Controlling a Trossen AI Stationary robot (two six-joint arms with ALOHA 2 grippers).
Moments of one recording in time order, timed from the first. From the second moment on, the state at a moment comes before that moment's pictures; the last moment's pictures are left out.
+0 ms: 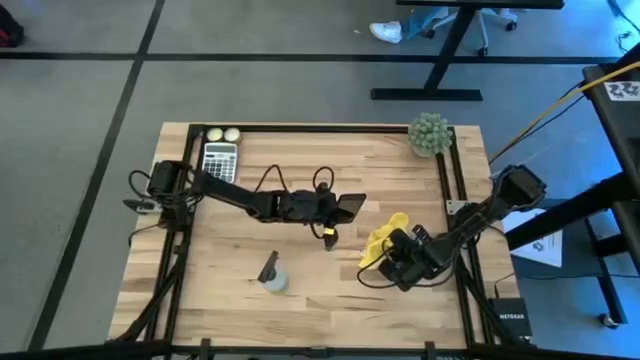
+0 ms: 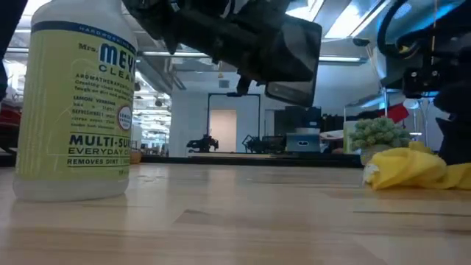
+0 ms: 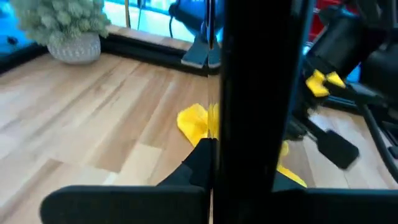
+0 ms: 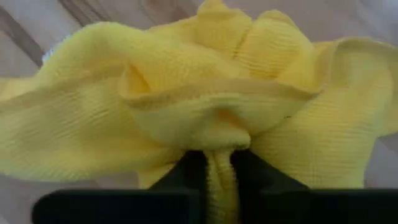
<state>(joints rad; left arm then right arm) -0.05 1.86 1.10 0.47 -0.19 -0.19 0.67 1.57 0.72 -0.67 0.42 1.40</state>
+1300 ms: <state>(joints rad) -0.03 1.85 1.10 0.57 -0.11 -0.15 0.43 1.54 1.27 -0.76 1.10 0.41</state>
